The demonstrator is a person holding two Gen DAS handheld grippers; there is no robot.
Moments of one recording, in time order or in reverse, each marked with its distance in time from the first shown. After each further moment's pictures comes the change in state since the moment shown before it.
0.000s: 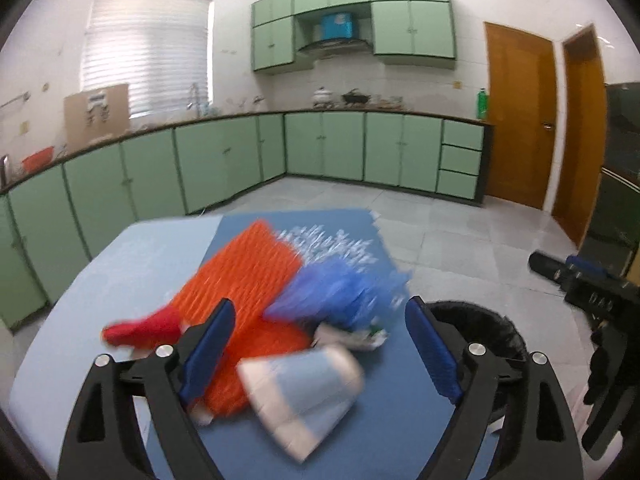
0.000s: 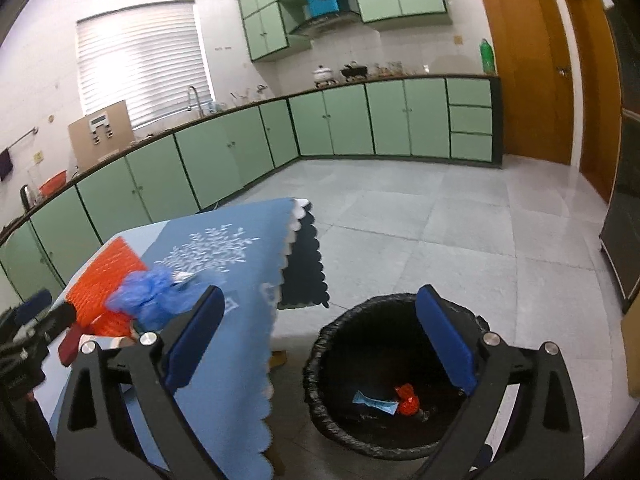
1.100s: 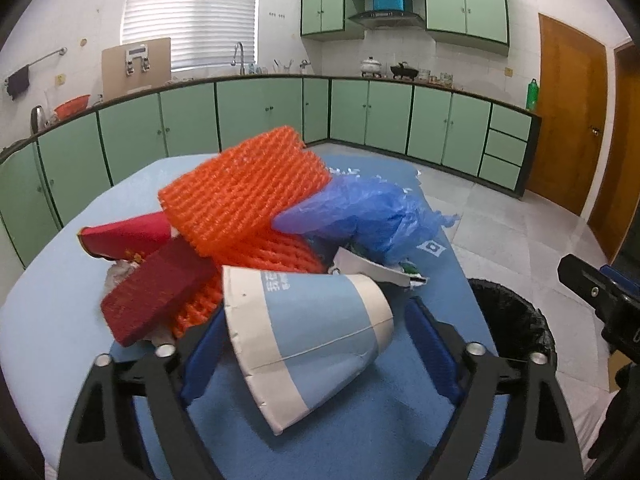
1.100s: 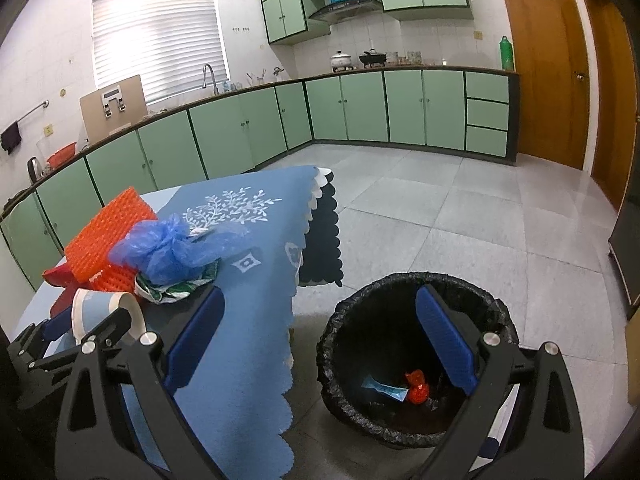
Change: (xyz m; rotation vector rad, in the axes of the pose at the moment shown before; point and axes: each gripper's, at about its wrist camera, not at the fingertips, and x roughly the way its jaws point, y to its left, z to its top) left arm 0.049 -0.011 -0.050 -0.110 0.115 0.124; right arm 0.022 0.015 -0.036 -0.042 0.069 0.027
